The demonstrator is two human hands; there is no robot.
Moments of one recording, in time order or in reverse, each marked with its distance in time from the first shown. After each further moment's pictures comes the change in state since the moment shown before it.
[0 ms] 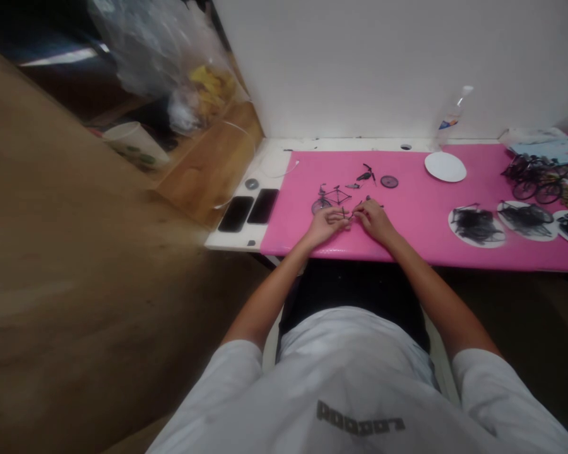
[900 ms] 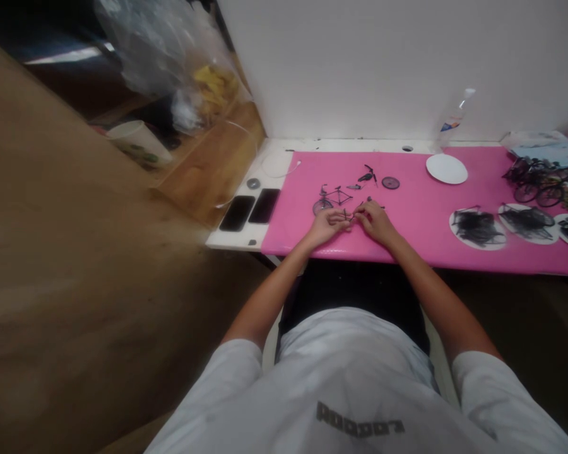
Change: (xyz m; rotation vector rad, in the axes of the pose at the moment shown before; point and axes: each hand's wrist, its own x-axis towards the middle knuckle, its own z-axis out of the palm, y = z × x) left_hand 0.004 -0.007 -0.002 0.012 -0.028 0.027; right_hand 0.000 -0.004 -0.002 0.010 -0.013 0.027
